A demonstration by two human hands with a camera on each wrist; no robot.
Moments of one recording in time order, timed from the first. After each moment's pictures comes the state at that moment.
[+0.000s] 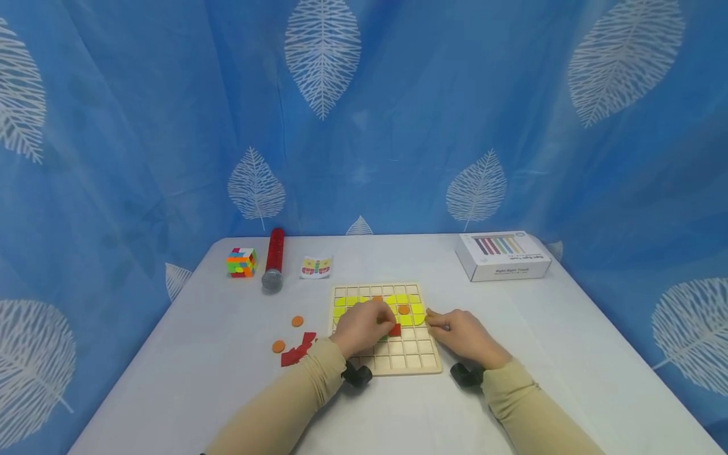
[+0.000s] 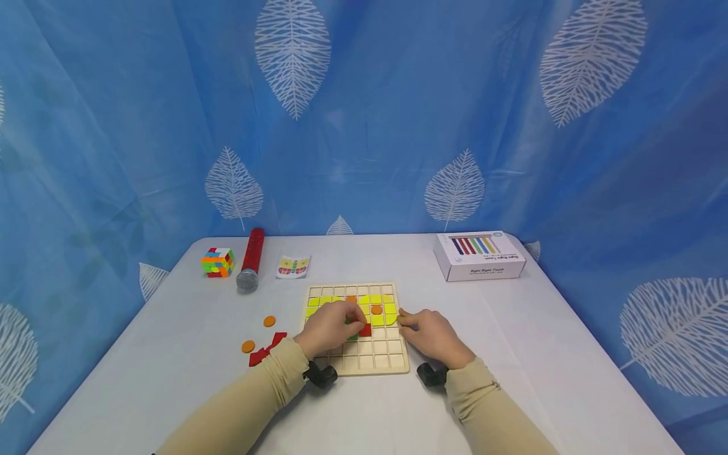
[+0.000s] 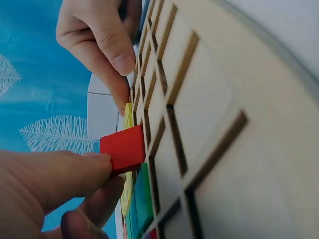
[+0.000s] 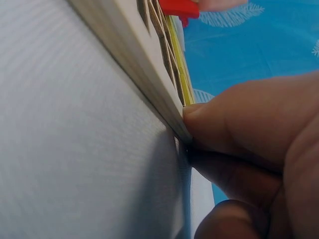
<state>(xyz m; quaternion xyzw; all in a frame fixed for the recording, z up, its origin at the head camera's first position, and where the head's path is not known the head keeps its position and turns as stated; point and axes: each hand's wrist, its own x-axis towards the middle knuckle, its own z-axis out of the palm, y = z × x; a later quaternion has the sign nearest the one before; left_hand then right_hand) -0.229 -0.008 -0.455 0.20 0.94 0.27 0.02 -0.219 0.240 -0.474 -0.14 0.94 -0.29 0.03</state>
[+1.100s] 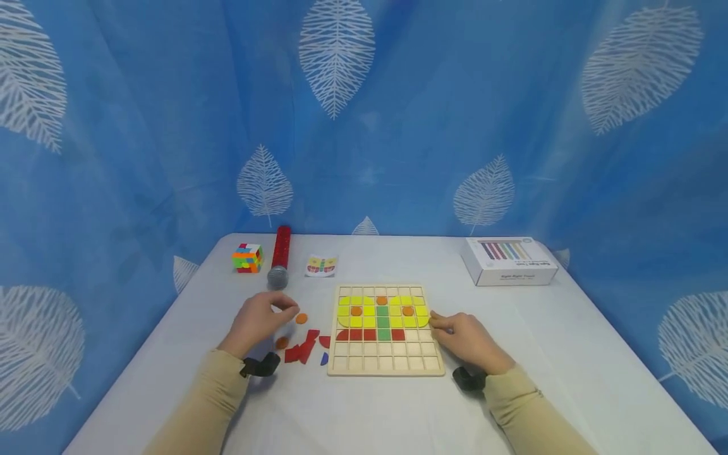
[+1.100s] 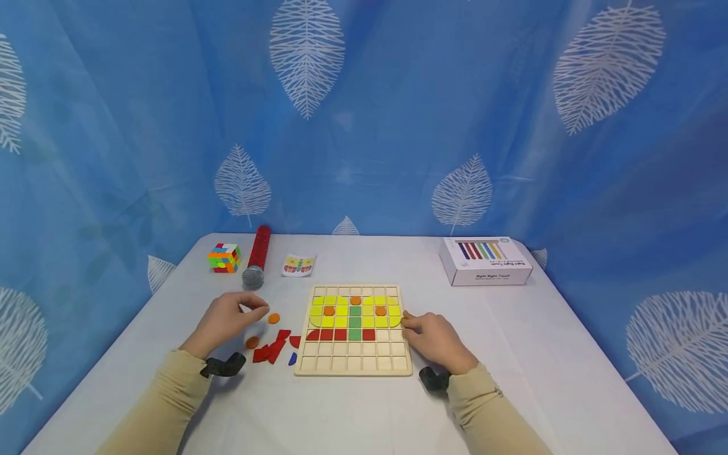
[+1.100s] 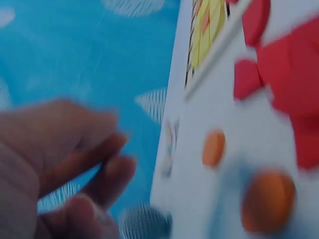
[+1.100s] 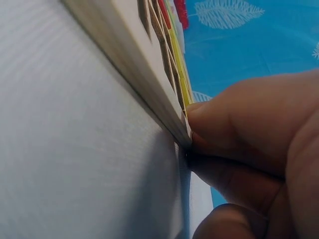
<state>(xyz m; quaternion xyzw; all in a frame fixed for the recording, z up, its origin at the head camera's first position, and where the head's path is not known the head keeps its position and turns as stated) -0.215 -0.185 -0.438 -0.01 0.94 0.34 0.01 -0.216 0.235 -0.471 -0.13 0.95 -0.28 0.03</state>
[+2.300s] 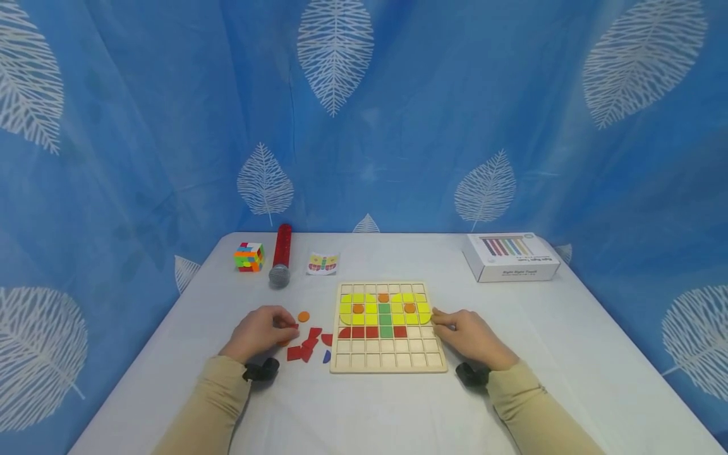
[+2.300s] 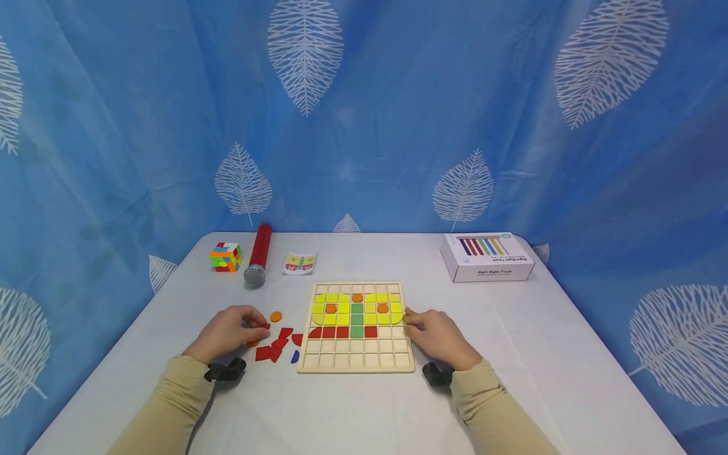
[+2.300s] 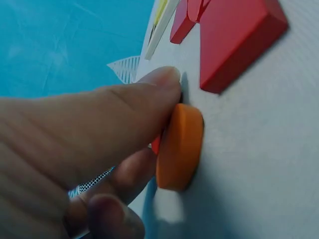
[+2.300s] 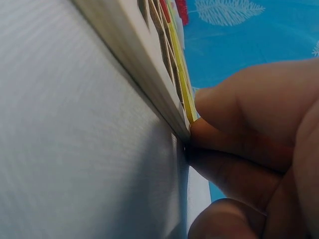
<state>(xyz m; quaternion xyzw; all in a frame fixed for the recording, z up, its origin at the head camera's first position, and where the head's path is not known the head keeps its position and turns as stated) -0.214 -0.202 -0.463 -0.01 0.95 0.31 0.07 -0.216 0.236 -0.469 -0.14 0.95 -0.29 0.04</state>
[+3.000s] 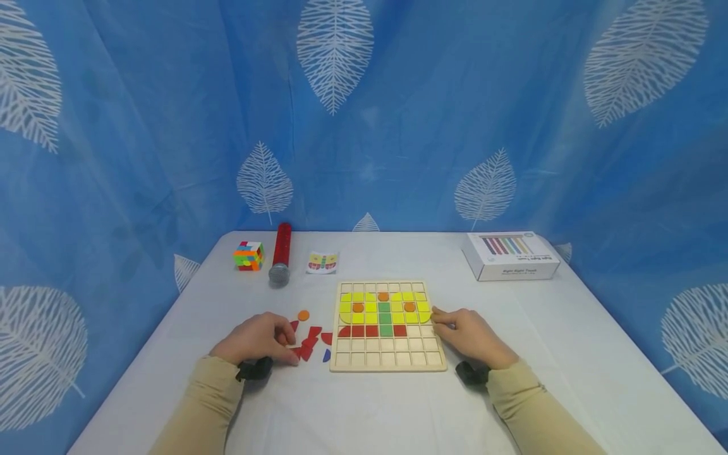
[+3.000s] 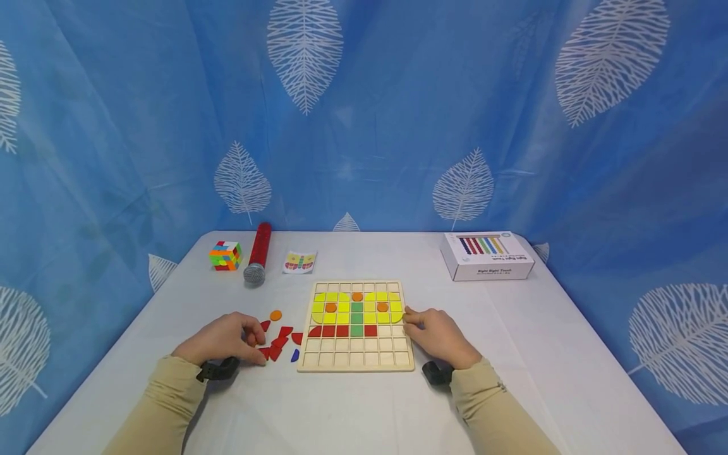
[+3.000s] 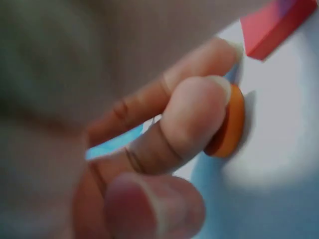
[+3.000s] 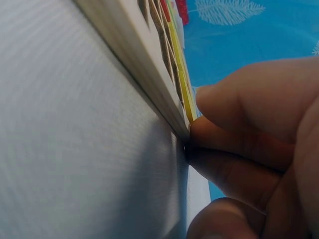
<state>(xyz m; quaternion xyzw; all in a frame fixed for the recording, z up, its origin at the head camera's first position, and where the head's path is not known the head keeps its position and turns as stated) -0.205 -0.204 -0.451 0.05 0.95 0.27 0.16 -0.215 0.235 -0.468 -0.13 0.95 -0.29 0.04</state>
